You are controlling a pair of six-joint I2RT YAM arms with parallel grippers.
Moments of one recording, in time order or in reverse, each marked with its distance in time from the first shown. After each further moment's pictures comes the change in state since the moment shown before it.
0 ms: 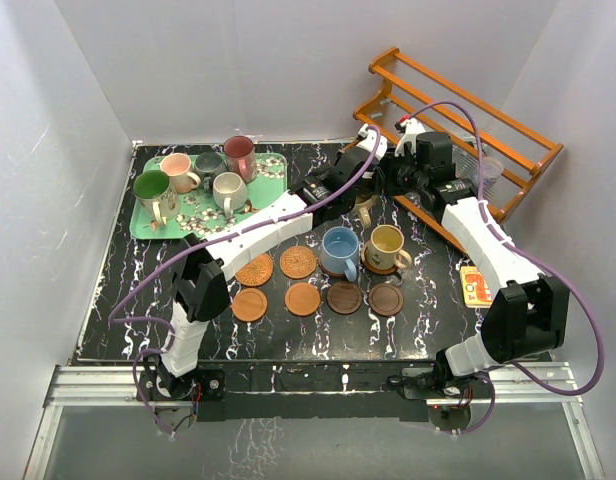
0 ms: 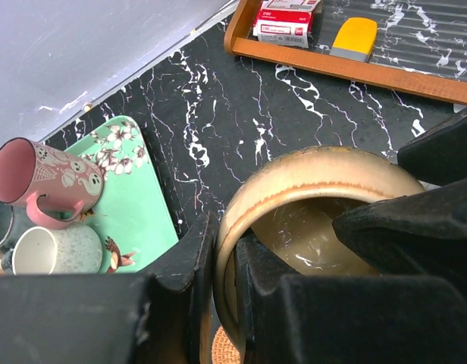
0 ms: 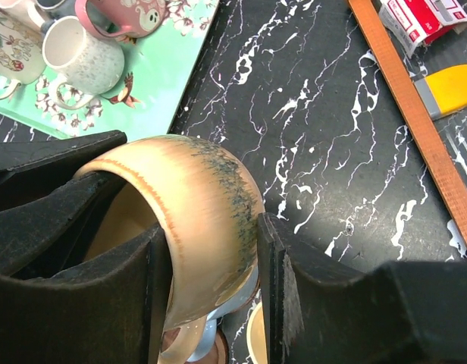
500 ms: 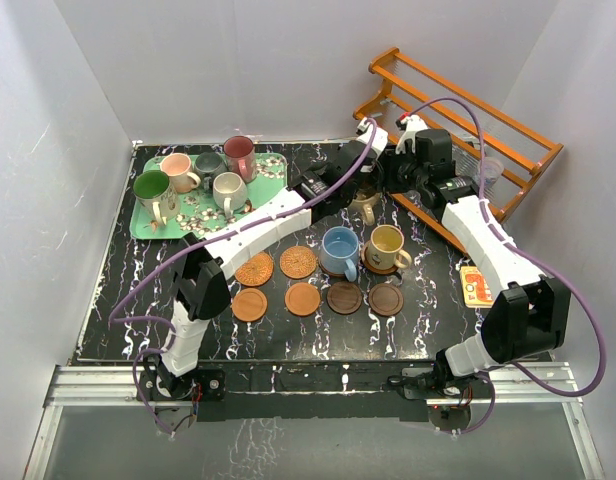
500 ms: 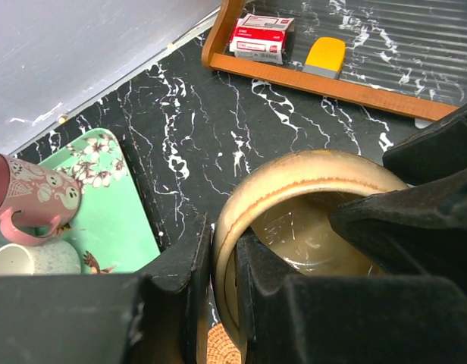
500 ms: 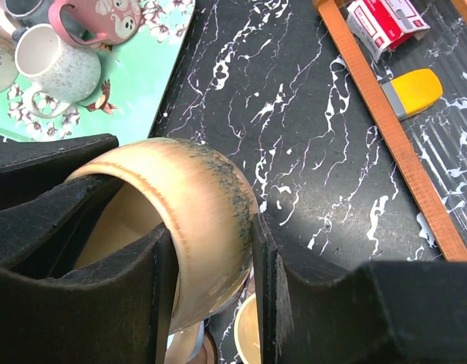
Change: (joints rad) left arm 0.011 0.016 0.044 -0.006 0.082 -0.024; right arm 0.011 0.005 0.032 -0.042 0.082 -0.018
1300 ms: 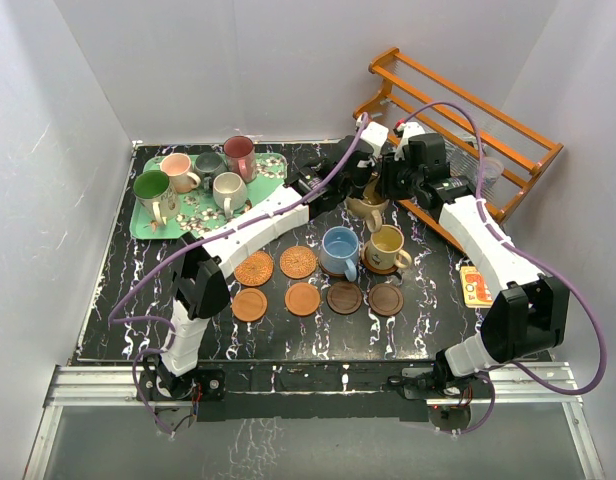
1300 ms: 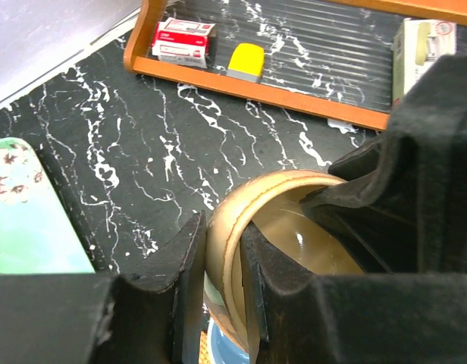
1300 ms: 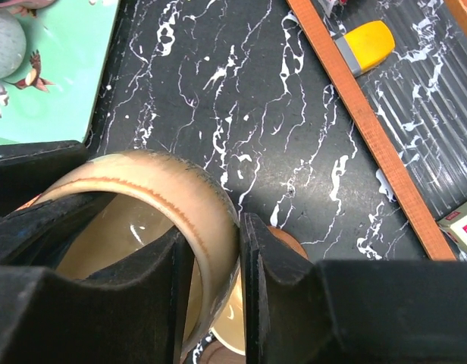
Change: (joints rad) left arm 0.018 0.000 0.022 -0.014 0.216 -0.119; right arm 0.026 0.004 0.012 -0.101 0.145 -0.043
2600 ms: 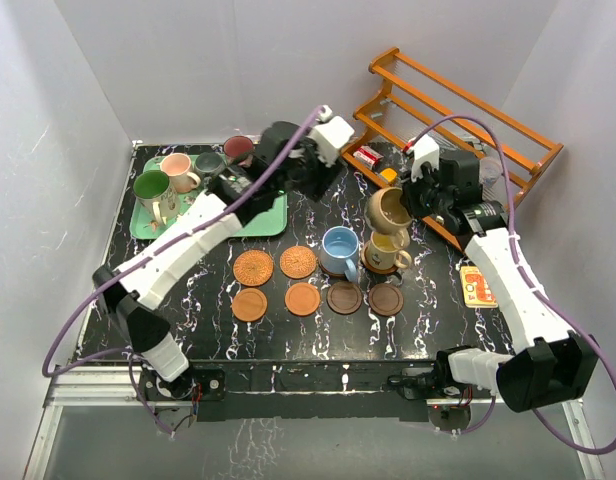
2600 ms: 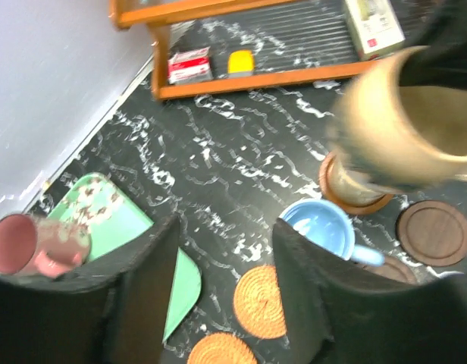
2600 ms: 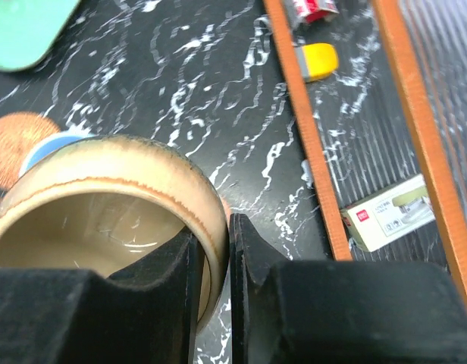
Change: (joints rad) left arm 0.065 -0.385 -0.232 -0.047 0.245 0.296; right arm -0.062 -0.241 -0.133 -0.051 -0.037 -0.339
